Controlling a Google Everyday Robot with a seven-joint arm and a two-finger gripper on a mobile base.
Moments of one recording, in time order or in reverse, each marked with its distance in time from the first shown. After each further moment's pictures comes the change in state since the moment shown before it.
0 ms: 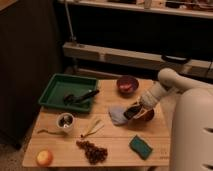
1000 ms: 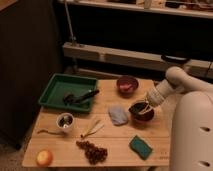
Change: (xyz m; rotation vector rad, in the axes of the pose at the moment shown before) arm -0.028 0.010 -0.024 -0.050 -0.020 0.015
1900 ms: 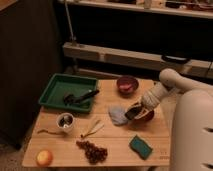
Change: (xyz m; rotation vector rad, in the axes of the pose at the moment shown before) arm 0.028 -0.011 0.024 0.056 0.046 -0.067
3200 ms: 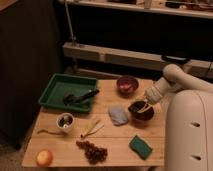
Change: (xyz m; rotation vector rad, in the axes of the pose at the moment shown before) arm -0.029 0.020 -0.024 -0.015 -0.025 0.049
